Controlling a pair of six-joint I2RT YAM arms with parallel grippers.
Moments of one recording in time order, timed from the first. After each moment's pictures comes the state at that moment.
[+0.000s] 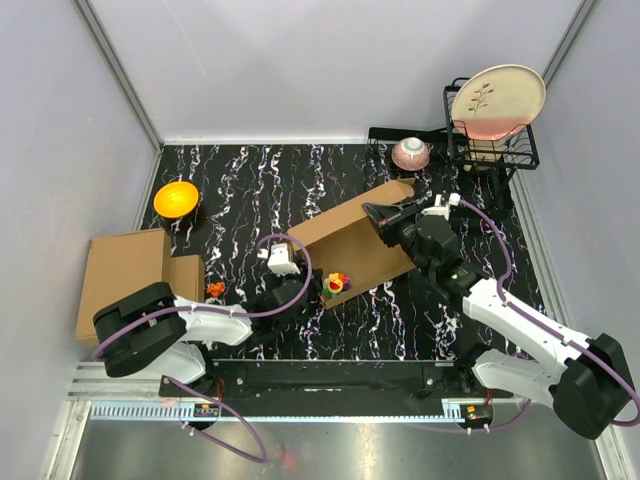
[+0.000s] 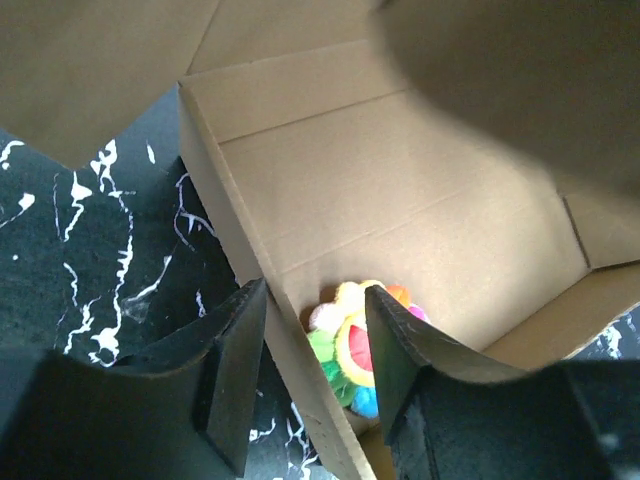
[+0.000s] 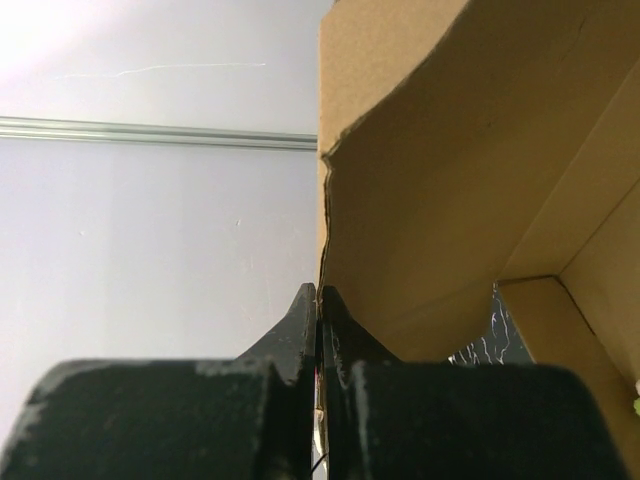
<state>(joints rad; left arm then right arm) -1.07 1.41 0.38 0.63 -0.75 -0.82 0.65 1.06 0.70 0.24 0.25 1.44</state>
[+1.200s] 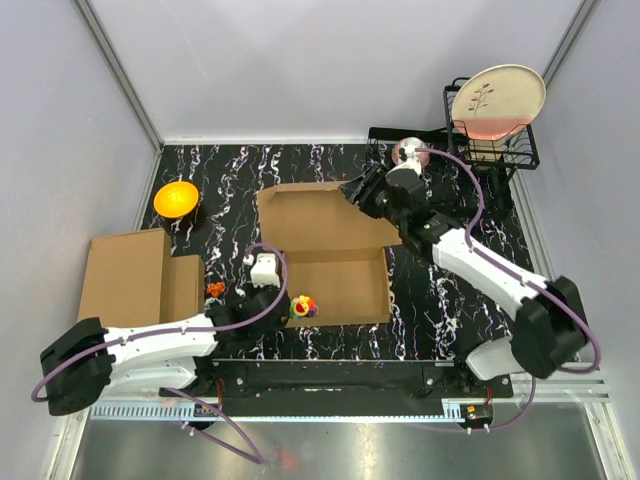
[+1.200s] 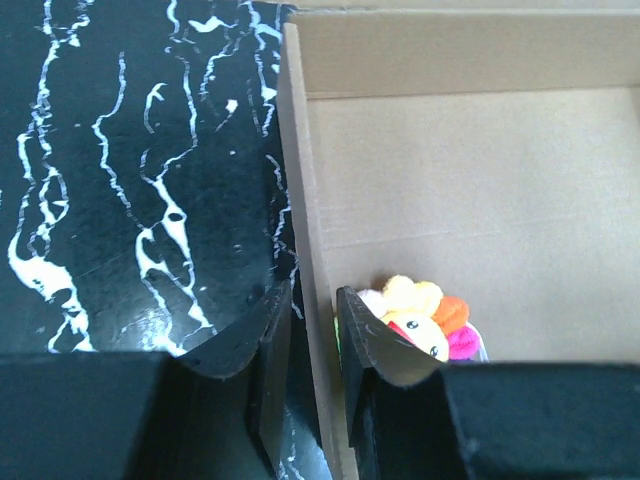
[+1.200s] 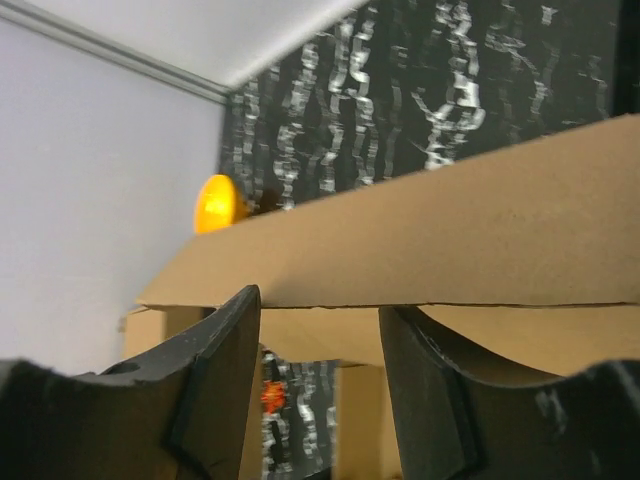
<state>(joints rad) -1.07 1.05 0.36 -0.05 -0.70 -0.75 0.60 1.38 1.05 0.08 0.12 0.95</state>
